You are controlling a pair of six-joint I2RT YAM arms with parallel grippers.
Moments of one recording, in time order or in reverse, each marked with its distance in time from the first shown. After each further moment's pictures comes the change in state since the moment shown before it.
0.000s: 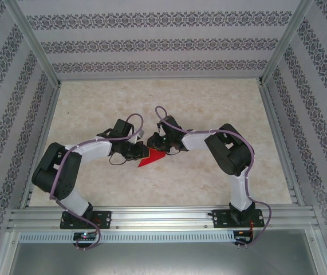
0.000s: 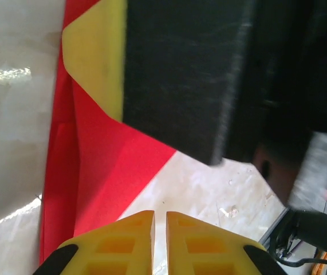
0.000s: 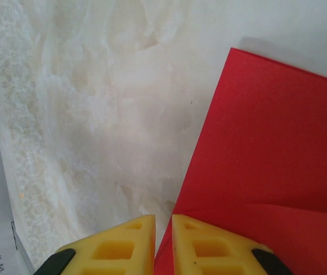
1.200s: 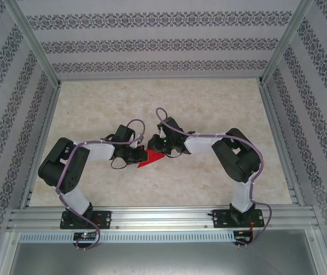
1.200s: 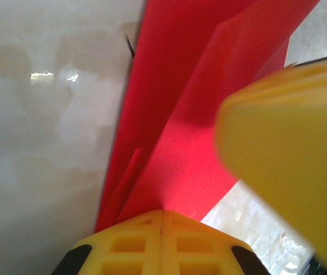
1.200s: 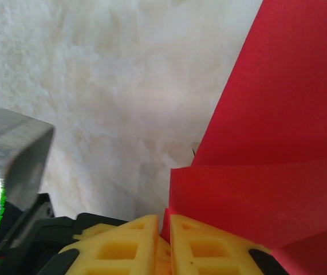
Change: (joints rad) left arm -0.006 0.074 -0.077 0.140 -0.074 -0.002; right arm 0.039 -0.107 -0.064 -0.038 0.042 0.005
